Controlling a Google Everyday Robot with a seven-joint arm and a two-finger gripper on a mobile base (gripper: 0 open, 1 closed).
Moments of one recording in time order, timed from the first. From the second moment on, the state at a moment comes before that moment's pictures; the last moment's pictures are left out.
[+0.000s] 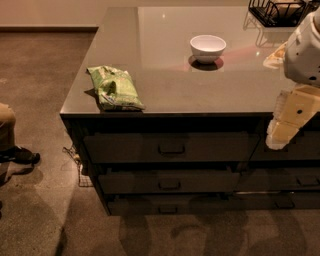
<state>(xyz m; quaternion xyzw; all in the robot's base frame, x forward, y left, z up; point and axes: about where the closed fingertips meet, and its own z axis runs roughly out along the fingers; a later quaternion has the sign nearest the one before) 0.438 -0.216 0.977 -0.60 0.78 -0.04 0.16</state>
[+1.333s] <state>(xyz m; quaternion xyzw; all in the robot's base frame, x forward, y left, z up) 0.431 -0.219 0.809 -0.58 0.79 0.09 0.17</state>
